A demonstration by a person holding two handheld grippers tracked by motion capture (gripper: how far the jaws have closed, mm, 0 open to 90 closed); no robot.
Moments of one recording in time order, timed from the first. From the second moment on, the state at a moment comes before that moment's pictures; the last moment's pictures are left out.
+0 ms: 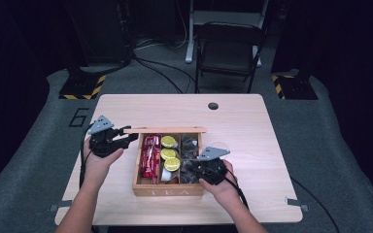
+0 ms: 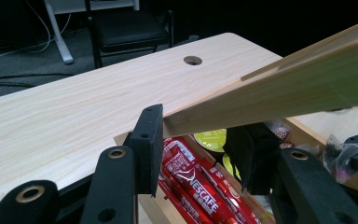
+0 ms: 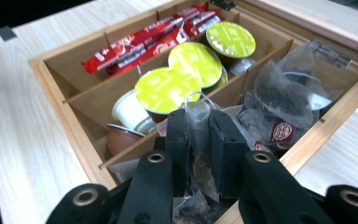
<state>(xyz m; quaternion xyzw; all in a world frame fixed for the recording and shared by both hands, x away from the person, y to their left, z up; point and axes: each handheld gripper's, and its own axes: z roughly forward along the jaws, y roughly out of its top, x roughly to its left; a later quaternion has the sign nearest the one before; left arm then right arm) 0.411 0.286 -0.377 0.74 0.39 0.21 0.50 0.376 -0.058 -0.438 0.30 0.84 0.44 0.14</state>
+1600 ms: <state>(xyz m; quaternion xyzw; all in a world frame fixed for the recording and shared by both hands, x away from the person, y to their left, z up) 0.412 0.286 -0.376 0.75 0.39 0.21 0.50 0.388 -0.093 -0.394 0.31 0.82 0.45 0.17</state>
